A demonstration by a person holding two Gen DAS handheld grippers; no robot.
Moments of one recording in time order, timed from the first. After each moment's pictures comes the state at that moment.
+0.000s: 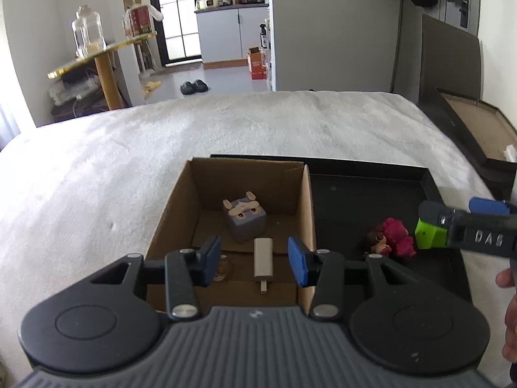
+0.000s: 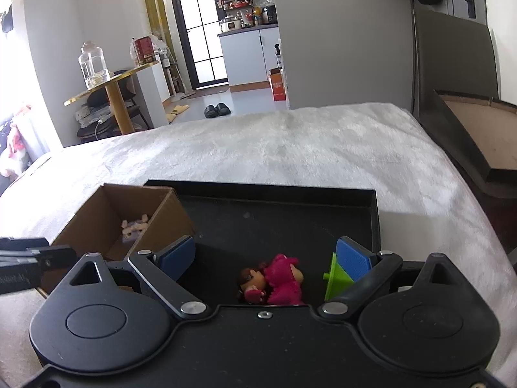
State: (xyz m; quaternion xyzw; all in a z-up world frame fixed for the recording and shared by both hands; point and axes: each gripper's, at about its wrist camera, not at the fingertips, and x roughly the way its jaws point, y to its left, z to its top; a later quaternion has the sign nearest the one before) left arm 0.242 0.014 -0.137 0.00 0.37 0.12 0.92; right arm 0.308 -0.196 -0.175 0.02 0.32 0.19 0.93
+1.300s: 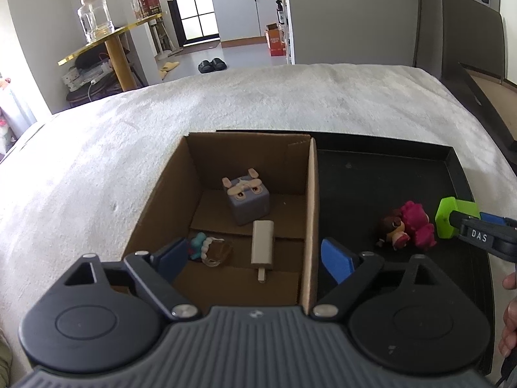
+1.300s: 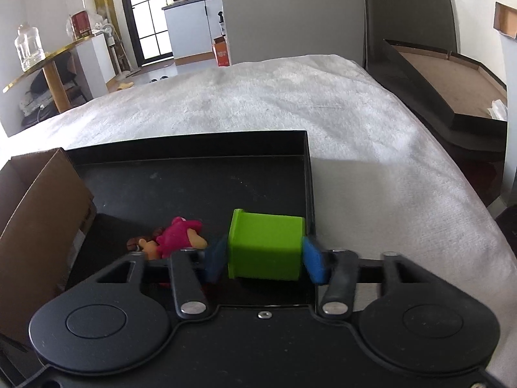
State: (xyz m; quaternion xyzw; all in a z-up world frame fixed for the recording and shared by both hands) left arm 0.265 -0.002 -0.160 0.01 0.41 0.16 0.90; right arm 0.349 -0.231 -0.243 0.01 0.37 0.10 0.92
